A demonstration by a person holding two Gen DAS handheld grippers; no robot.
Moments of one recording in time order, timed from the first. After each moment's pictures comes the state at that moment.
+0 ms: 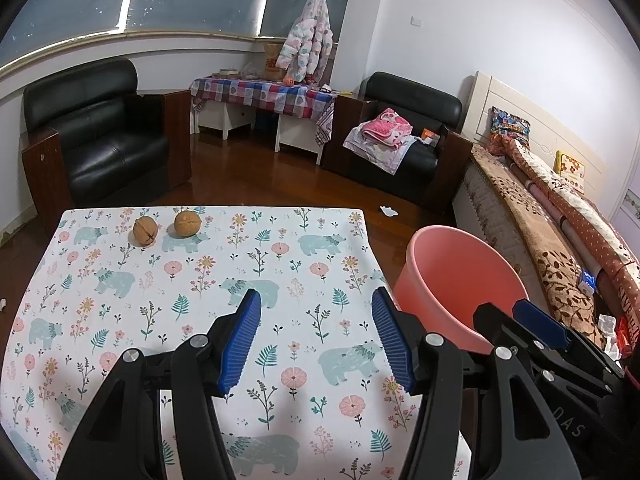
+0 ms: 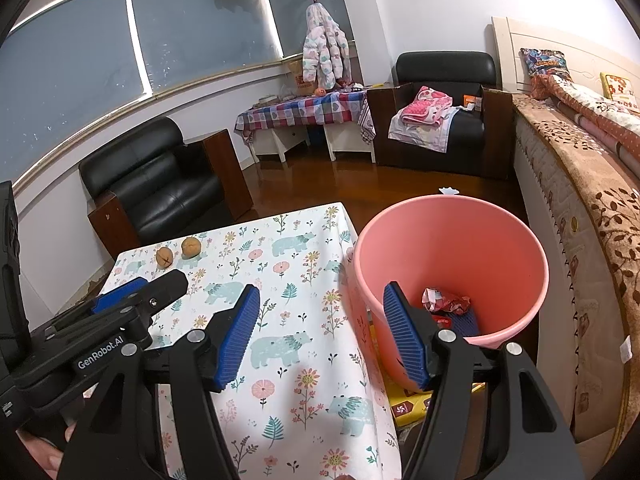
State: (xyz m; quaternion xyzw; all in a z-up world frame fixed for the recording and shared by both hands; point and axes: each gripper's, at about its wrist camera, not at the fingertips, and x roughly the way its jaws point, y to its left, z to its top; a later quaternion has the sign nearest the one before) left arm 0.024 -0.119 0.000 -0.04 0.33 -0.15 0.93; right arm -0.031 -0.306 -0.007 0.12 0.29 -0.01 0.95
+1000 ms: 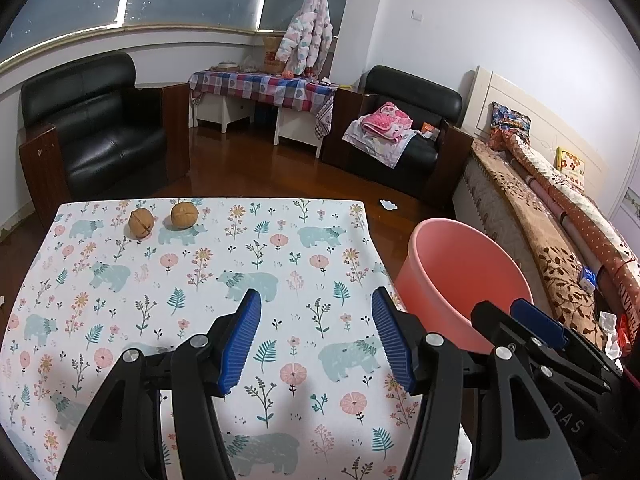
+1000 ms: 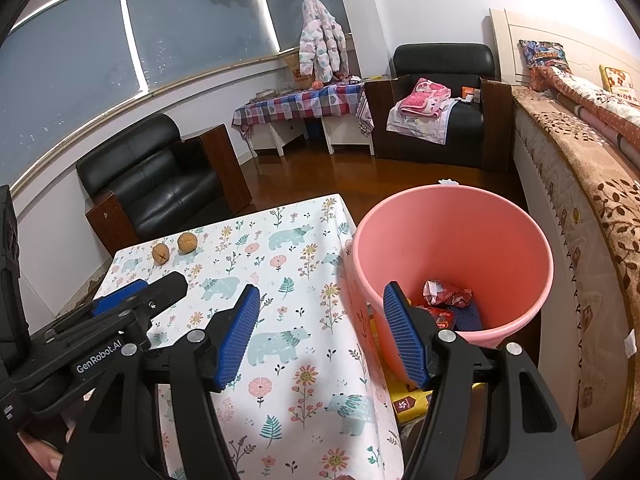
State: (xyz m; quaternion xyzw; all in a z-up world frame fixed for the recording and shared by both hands) left arm 0.026 -0.121 -0.008 -0.04 0.34 -0.15 0.93; right arm -0.030 -0.308 -0.017 0.13 0.30 -0.01 0.94
